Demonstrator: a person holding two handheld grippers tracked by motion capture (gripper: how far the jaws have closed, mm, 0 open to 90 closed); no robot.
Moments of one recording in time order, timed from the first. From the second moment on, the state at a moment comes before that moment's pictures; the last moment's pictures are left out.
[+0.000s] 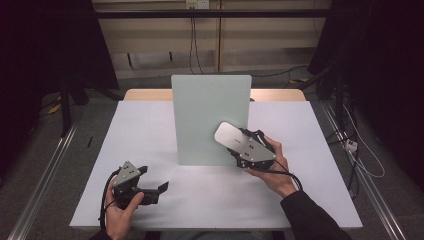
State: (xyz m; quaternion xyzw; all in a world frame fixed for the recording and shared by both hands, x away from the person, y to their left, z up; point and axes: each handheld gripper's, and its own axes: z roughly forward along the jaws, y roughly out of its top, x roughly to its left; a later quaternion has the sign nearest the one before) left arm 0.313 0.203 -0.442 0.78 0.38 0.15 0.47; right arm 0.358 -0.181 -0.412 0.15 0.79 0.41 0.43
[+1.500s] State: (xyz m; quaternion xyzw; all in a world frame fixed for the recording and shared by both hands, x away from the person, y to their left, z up) left arm 0.313 0.201 -0.442 0.78 0.38 0.15 0.47; right arm 0.341 -0.170 -0.451 0.09 0.86 0.32 0.38
